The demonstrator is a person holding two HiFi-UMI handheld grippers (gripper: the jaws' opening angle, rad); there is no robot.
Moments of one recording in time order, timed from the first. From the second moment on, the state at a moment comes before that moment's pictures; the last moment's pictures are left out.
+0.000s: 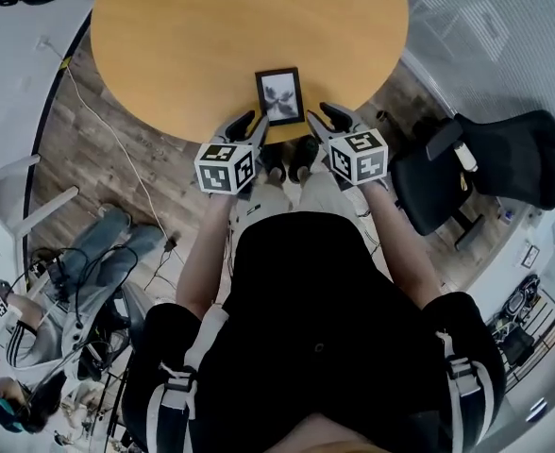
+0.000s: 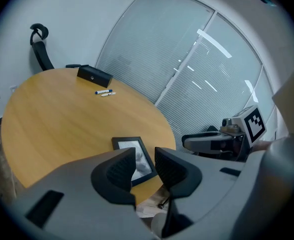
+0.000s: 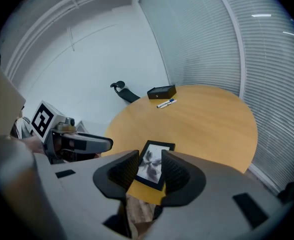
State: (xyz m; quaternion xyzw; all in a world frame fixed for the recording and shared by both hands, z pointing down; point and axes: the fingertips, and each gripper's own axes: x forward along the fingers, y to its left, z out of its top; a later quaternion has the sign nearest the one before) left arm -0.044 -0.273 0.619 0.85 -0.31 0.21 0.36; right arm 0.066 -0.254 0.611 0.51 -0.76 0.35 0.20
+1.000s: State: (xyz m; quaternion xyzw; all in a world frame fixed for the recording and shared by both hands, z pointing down) left arm -0.038 -0.329 0.760 0.79 -0.34 0.29 0.42; right arm 0.053 -0.306 0.765 0.47 -0.72 0.43 0.27
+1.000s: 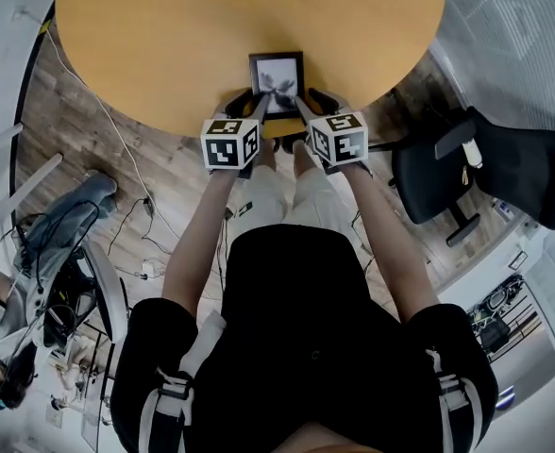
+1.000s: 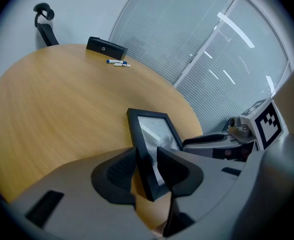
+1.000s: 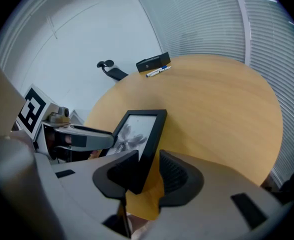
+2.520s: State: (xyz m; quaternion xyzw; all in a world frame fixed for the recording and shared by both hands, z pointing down) left arm -0.036 -0.372 0.574 0.85 -0.38 0.21 0.31; right arm 0.053 -0.355 0.583 0.53 -0.77 0.30 0.21
